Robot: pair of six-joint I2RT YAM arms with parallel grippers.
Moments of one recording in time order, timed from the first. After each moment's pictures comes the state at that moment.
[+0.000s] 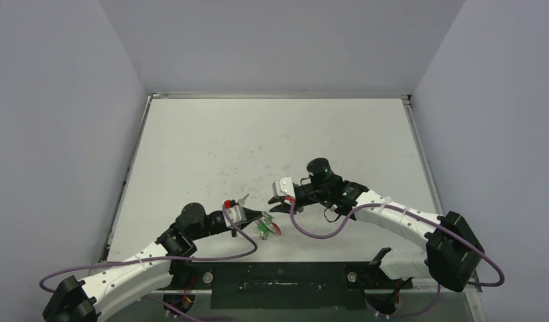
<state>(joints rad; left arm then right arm) -0.80 0.65 0.16 0.40 0.44 0.17 0.80 1.28 0.75 0.00 -0.79 -0.63</state>
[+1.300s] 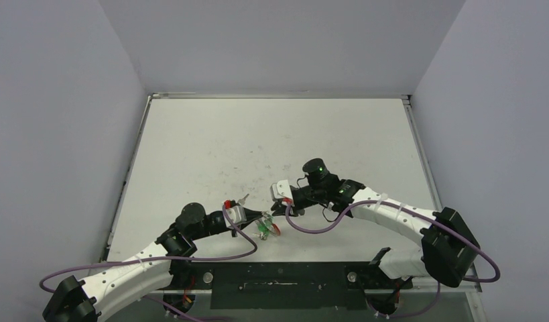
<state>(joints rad) -0.80 0.65 0.16 0.40 0.45 0.18 0.80 1.33 0.78 -0.14 -0.81 -0.69</state>
